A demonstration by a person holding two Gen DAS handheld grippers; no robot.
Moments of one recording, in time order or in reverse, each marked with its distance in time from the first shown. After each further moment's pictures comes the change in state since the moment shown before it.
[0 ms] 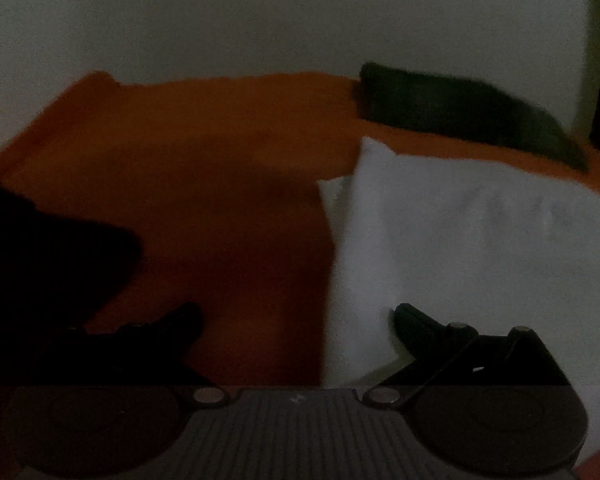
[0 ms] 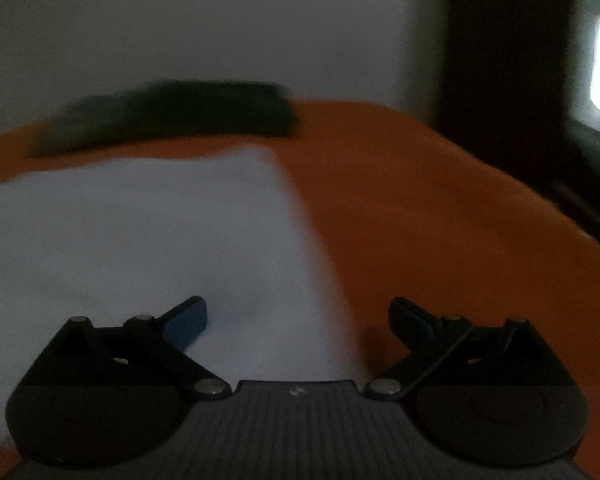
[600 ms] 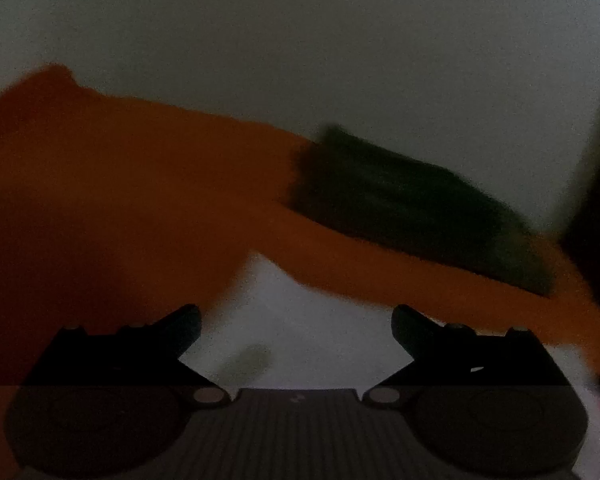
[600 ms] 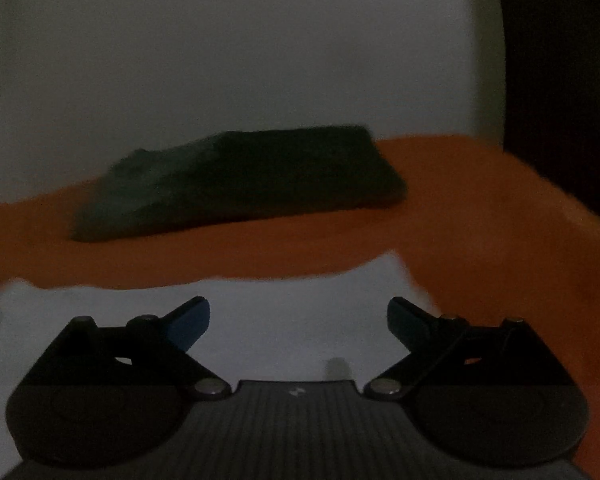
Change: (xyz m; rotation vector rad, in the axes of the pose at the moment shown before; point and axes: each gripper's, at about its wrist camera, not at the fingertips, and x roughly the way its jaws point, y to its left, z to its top) left arm 0.023 -0.073 0.099 -0.268 -0.079 -0.235; right arm 0.032 0.118 0.096 0.092 -0.024 0.256
